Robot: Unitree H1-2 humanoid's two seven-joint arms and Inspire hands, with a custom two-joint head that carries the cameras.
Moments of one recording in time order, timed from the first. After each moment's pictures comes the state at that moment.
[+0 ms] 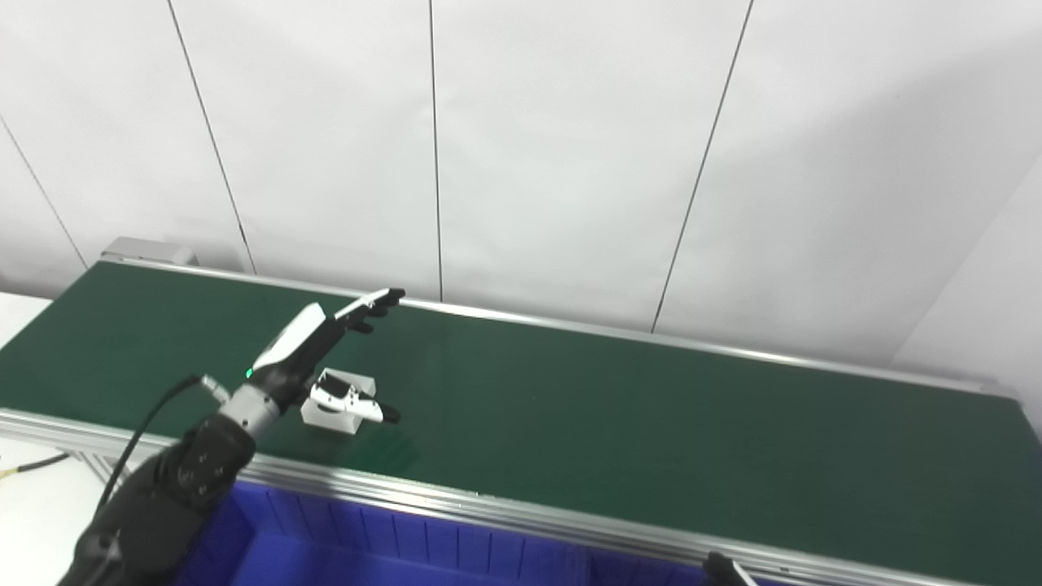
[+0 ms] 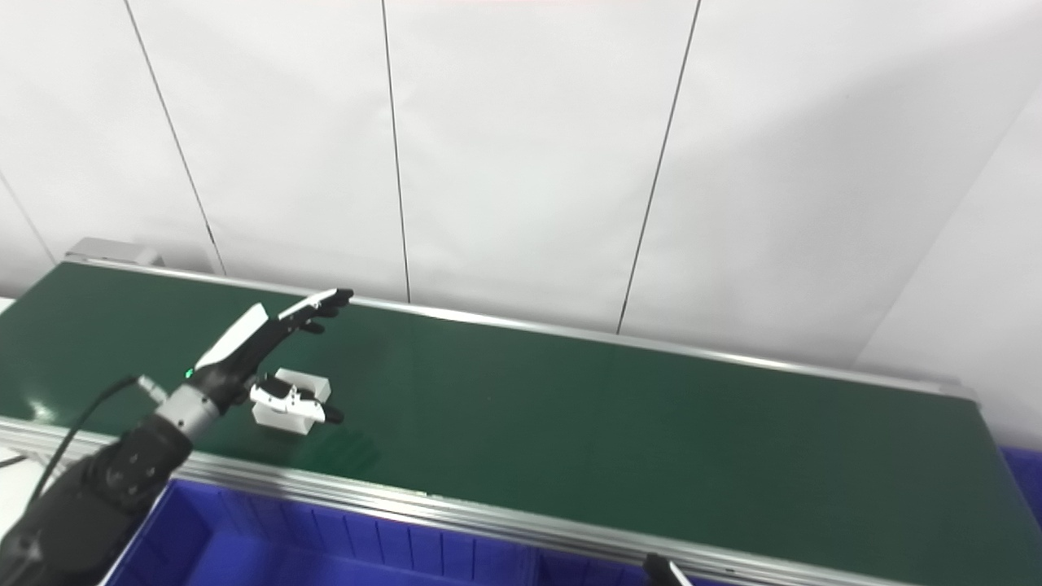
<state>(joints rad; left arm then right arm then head) -0.39 0.50 -0.16 0.53 0.28 -0.44 -0.09 0.23 -0.27 0.47 0.14 -0.12 -0.42 -0.49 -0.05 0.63</state>
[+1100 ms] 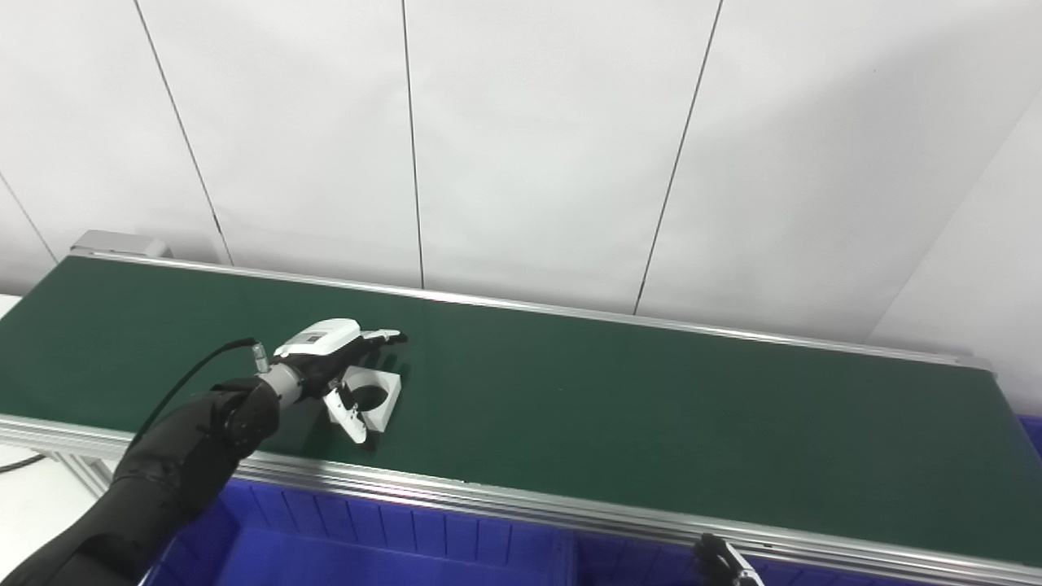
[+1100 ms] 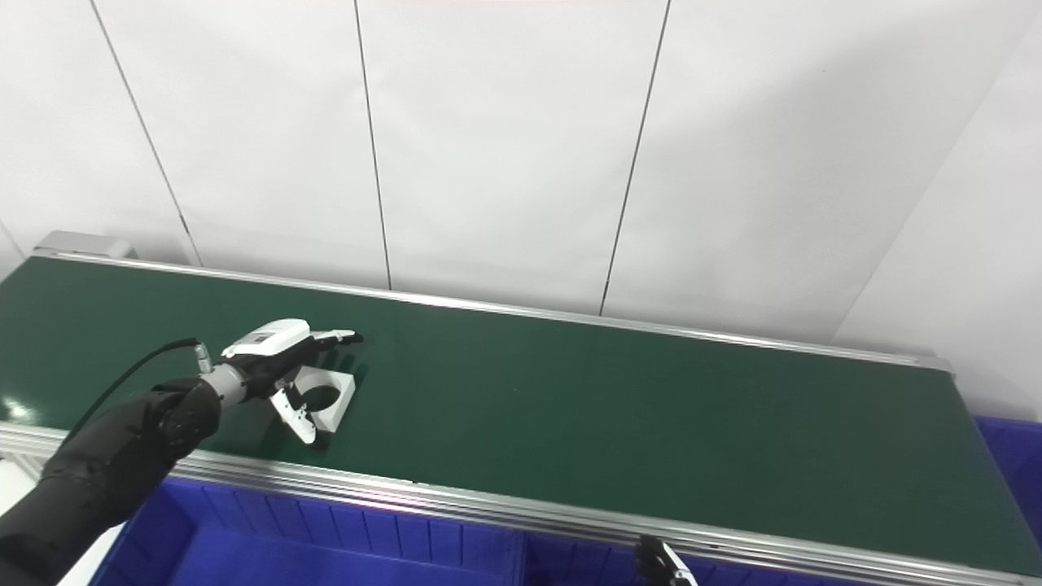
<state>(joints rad) -0.61 0.47 -0.37 0.82 0.63 -0.26 -0.13 0.26 -0.26 0.42 0.10 -0.11 -0.42 -0.41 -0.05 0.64</state>
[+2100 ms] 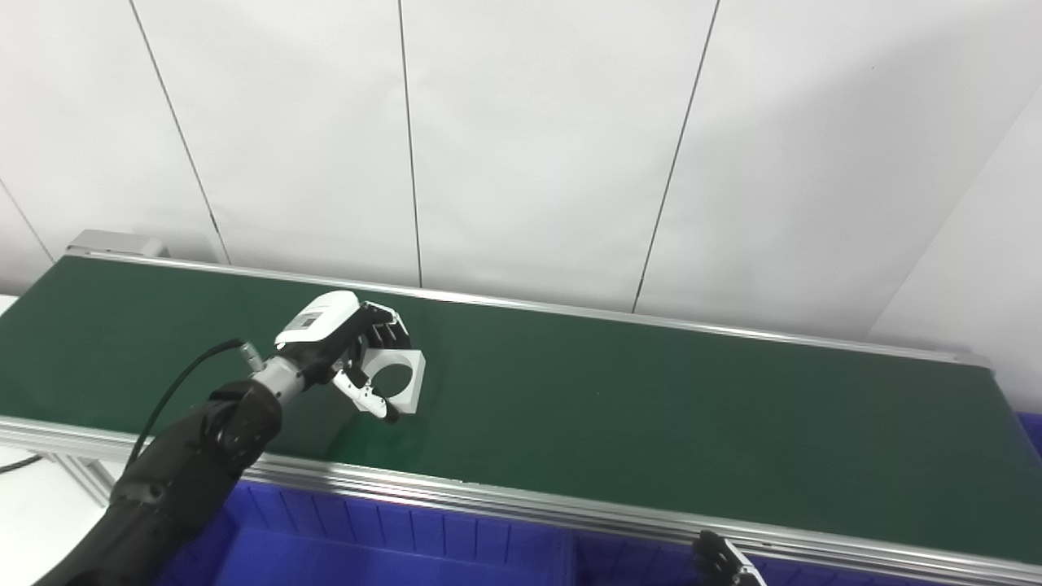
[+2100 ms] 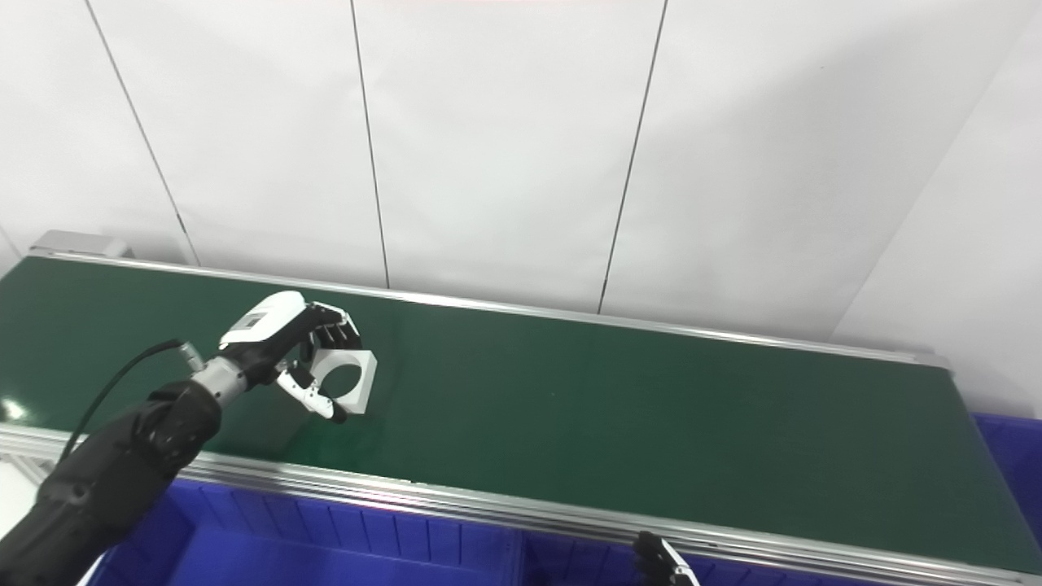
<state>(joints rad) -0.46 0.44 -0.21 0.55 0.47 -0.42 0.03 0.28 -0.24 0.38 0.09 -0.10 -0.42 -0.38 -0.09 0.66</state>
